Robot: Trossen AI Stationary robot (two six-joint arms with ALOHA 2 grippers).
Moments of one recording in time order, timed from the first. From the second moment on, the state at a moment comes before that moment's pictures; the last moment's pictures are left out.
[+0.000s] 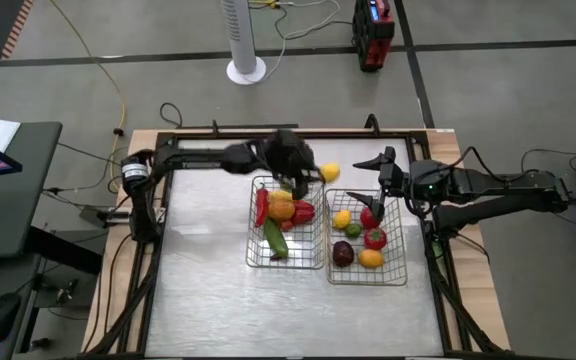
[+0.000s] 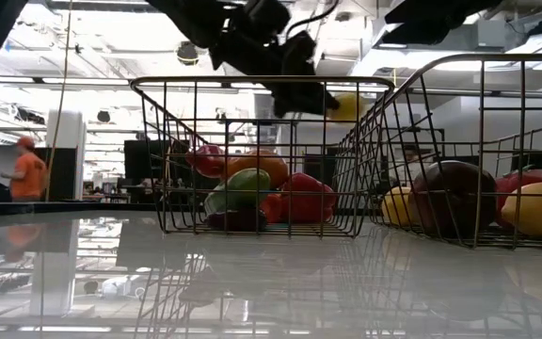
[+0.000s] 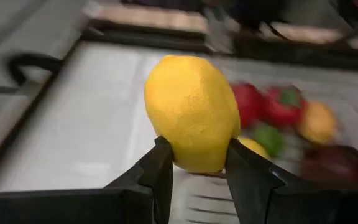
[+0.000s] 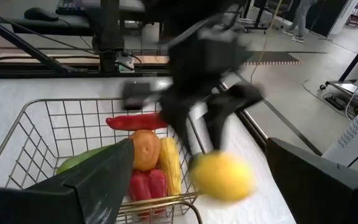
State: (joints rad) left arm 0.32 1.87 1.42 -0.08 0.26 0.05; right arm 0.00 0.79 0.76 -0.25 0.32 -0.05
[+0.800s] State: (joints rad) left arm 0.19 1.89 1.55 -0.32 0.05 0.20; right arm 0.01 0.79 0.76 -0.27 0.32 -0.05
